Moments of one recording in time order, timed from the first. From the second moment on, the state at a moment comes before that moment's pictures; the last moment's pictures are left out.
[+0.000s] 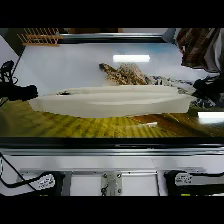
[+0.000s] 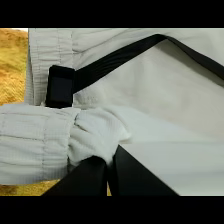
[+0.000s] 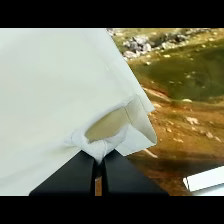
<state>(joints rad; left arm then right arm) 0.38 -1.41 1.36 1.28 -1.17 -1.31 -0.42 -1.56 1.52 -1.33 1.25 1.72</state>
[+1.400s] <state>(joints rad) 0.43 -1.27 1.25 1.27 -1.17 -1.36 -0.30 -1.45 1.47 -1.60 1.24 1.73</state>
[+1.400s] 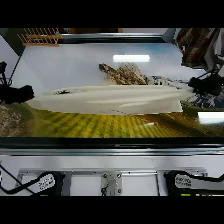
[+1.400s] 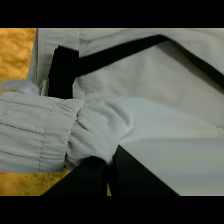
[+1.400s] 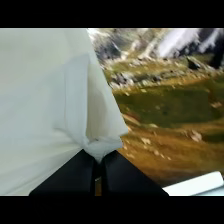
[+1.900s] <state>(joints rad) 0.50 -1.10 0.98 1.29 -1.24 -1.33 -0.36 -1.36 1.30 -1.66 1.34 1.71</state>
